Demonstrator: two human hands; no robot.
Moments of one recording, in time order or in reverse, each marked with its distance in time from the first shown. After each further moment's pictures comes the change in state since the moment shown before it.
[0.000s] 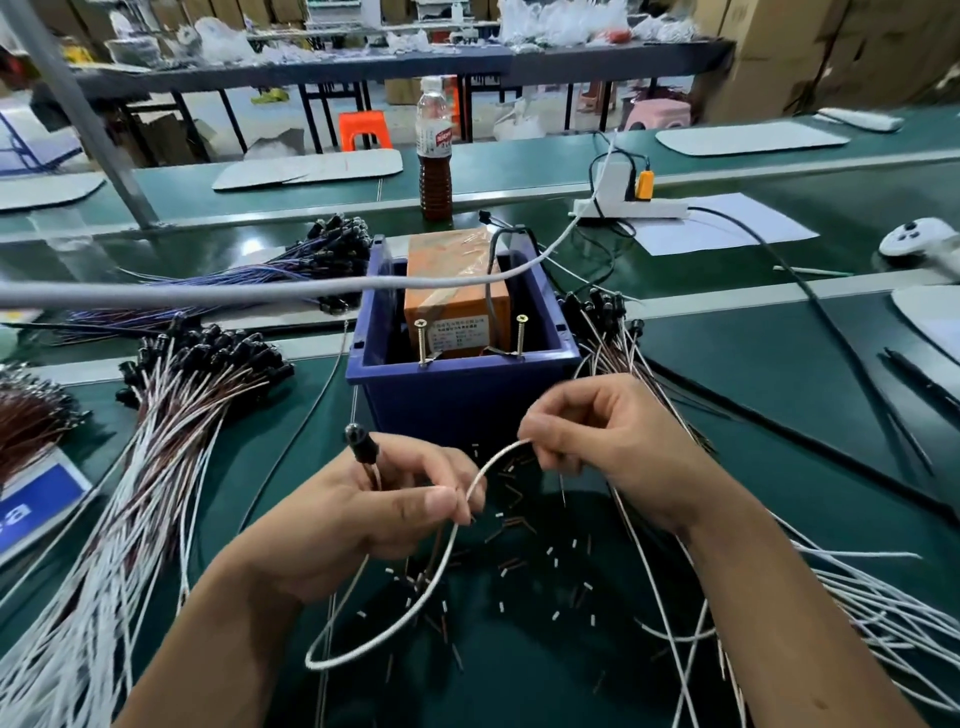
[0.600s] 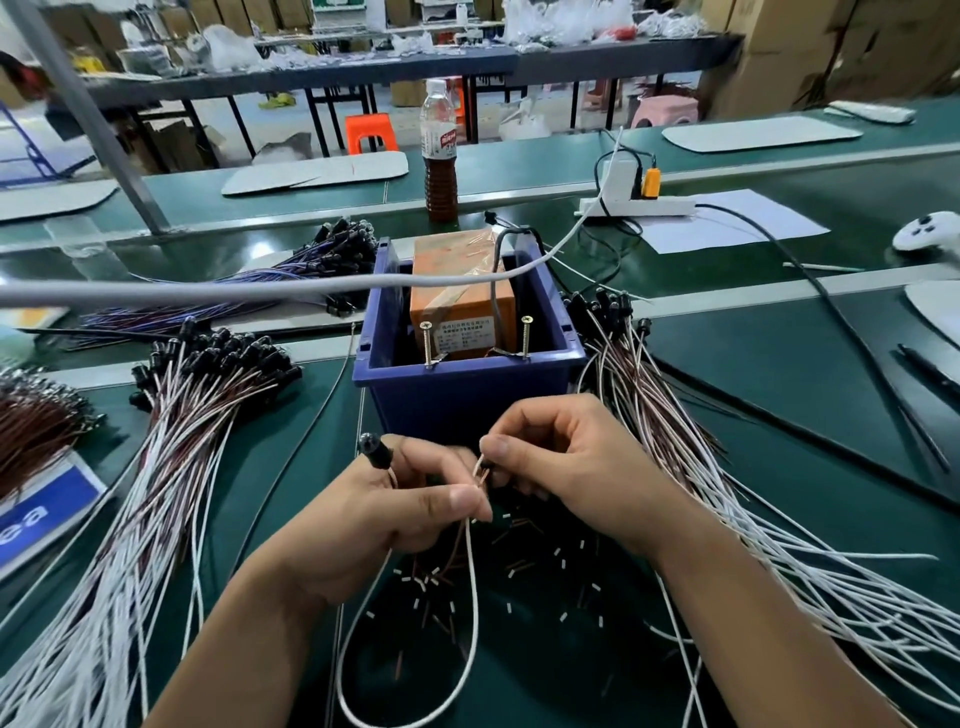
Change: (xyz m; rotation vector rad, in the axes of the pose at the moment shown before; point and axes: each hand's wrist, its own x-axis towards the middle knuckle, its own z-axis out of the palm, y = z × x) left_hand 0.007 -0.005 0.005 0.077 0.106 -0.014; right_hand 0.002 0.001 0.032 -0.031 -0.041 -0.023
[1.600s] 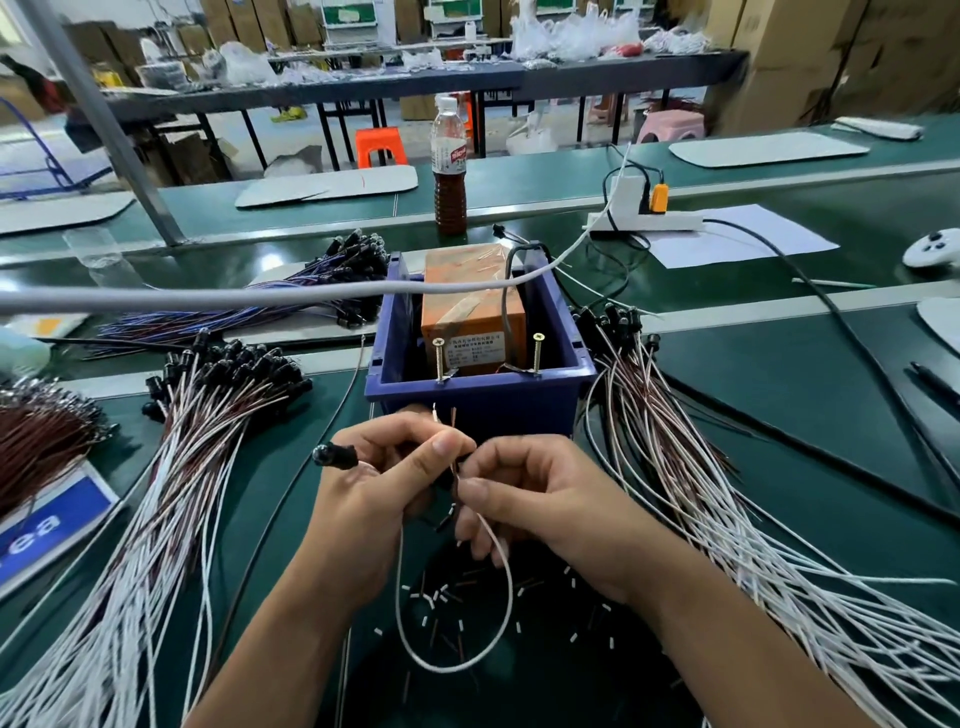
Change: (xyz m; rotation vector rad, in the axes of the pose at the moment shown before) left_hand 0.011 -0.008 0.006 -0.013 0.487 0.348; right_hand -0.002 0.001 0.024 0.270 -0.169 0.090
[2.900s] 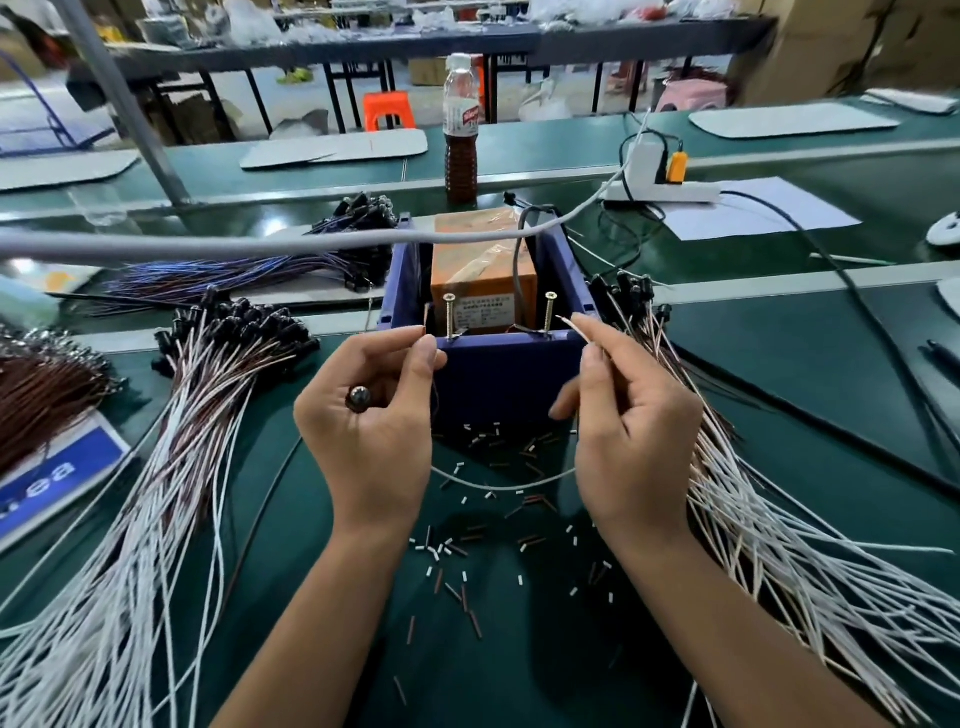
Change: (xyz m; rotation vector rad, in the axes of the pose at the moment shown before) left_hand 0.013 -0.004 0.025 0.322 0.571 0.439; right_hand 0.006 0.011 -0.004 -0.562 0.959 -0.636
